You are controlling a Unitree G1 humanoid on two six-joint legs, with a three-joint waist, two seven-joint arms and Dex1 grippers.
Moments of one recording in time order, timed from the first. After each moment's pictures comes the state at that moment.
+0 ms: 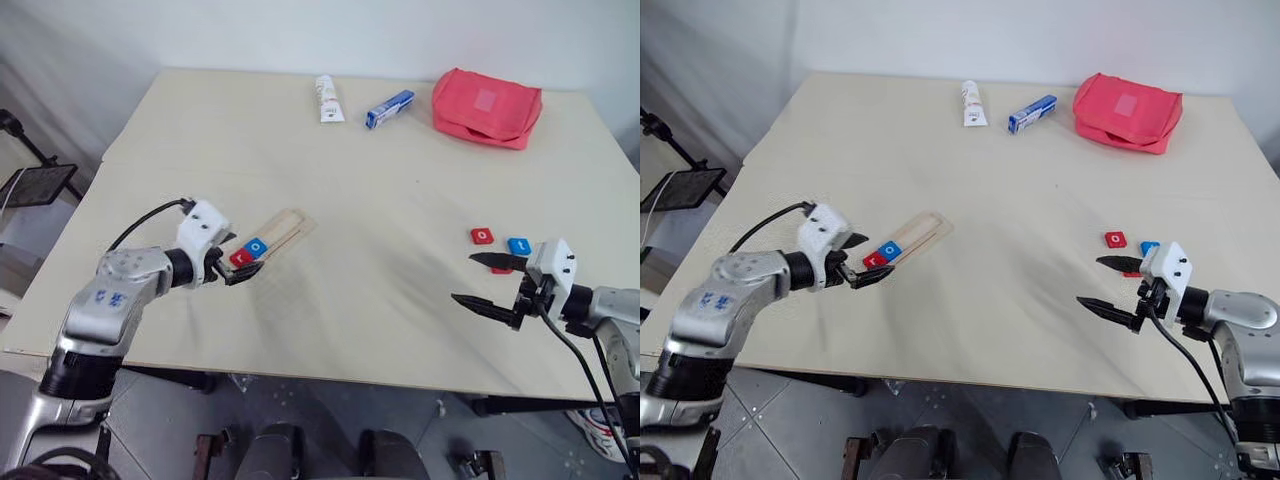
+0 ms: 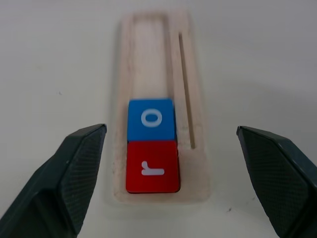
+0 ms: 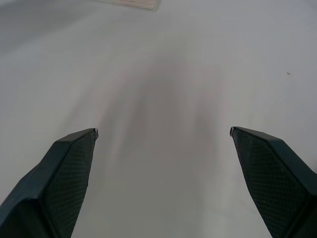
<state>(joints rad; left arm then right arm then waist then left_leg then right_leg) -0.52 0.75 -0.08 -0.12 -0.26 0.79 -0.65 -0.22 -0.82 -0.21 0.16 0.42 0.07 1.19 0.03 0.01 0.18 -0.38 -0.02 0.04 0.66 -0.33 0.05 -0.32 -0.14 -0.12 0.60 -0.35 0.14</state>
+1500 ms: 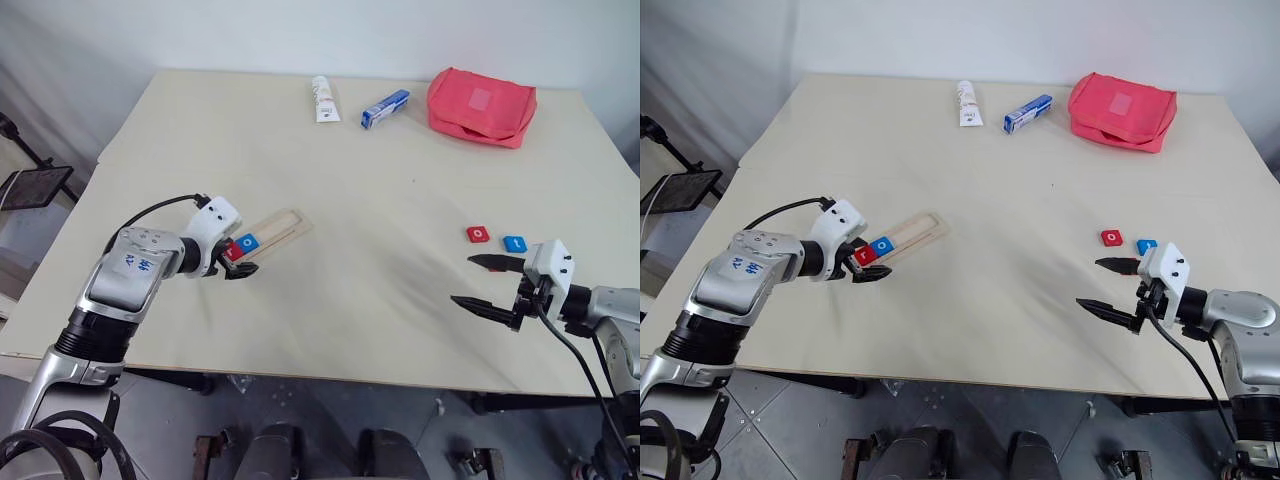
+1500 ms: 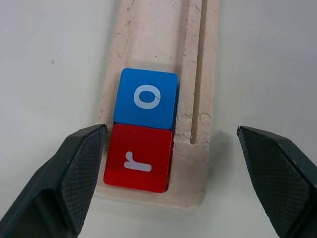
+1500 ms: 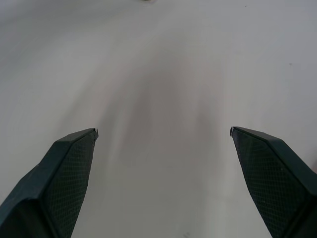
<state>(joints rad) -0.67 0.75 -0.18 0.01 -0.15 0.93 -0.70 -0.22 -0.82 -0.20 0.17 0.40 0.07 1.21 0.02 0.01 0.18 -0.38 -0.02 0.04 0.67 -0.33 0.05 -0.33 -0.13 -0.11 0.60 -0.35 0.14</state>
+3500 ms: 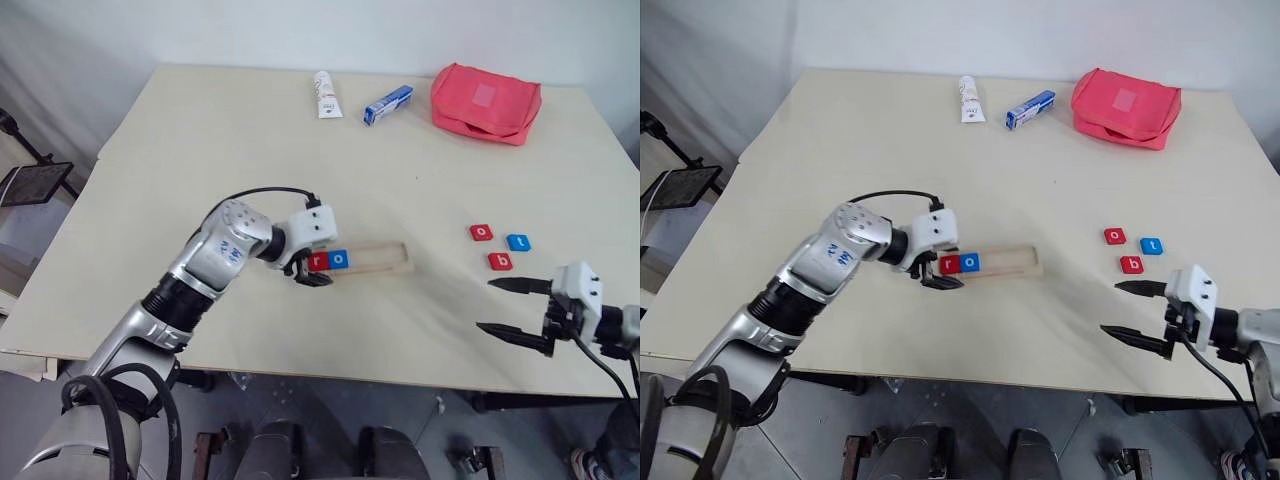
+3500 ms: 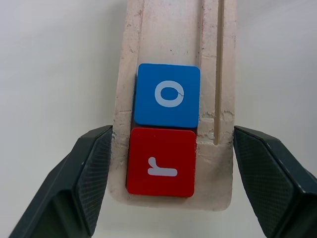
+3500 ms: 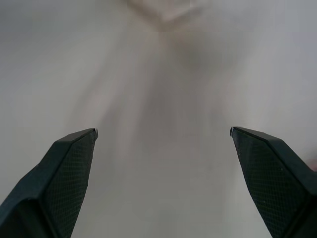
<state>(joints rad) -0.92 0.49 -0.53 0.12 0.02 0.67 -1.00 -0.09 -0.91 -0.30 0.24 0.42 -0.01 1.38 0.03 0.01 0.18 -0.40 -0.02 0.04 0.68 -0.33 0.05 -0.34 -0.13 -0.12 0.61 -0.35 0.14</state>
